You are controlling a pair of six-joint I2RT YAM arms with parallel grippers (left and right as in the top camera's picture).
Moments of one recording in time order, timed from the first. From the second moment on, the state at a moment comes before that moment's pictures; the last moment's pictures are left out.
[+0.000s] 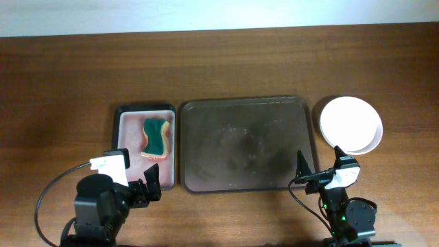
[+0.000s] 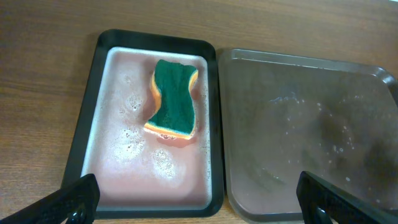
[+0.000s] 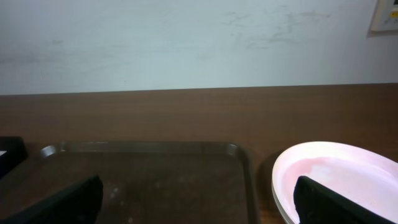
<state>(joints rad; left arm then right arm) -0.11 0.52 0.70 -0.85 0.03 -0.23 0.09 0.01 0.01 -0.07 -0.04 0.09</state>
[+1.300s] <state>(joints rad) -0.04 0.03 0.03 0.04 0.00 -0.15 0.09 0.01 0.01 -0.07 -0.04 0.08</state>
